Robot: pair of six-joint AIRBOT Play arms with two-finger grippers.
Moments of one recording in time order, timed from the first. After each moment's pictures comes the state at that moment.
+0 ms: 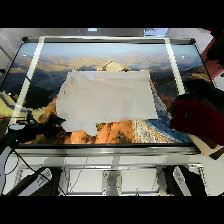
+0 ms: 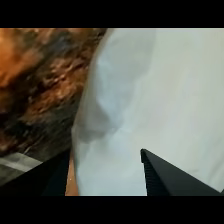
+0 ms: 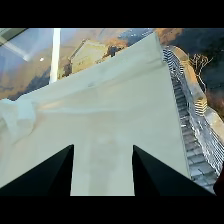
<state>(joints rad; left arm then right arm) 0.42 -1.09 0.39 0.61 -0.83 -1.32 -0.46 -0.74 0.91 -0.70 1.00 1.23</state>
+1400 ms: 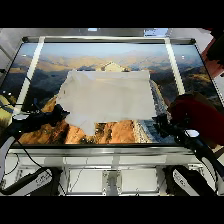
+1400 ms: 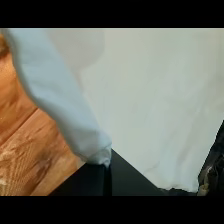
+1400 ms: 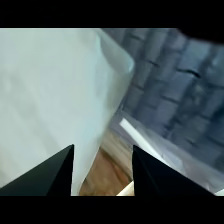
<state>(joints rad) 0.29 -1.16 0.52 0.45 -0.83 -1.18 -0.11 -0.94 0.25 -0.37 0.45 1.60</state>
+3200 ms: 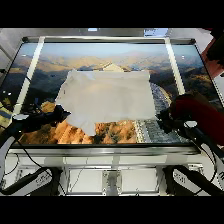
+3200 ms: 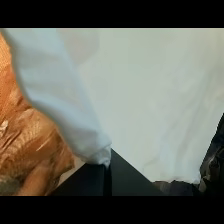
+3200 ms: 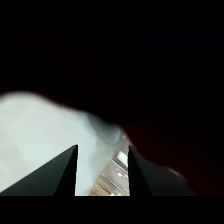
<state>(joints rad) 0.29 -1.16 0.52 0.45 -0.86 -1.15 -0.18 -1.11 0.38 -0.57 0.46 1.69</state>
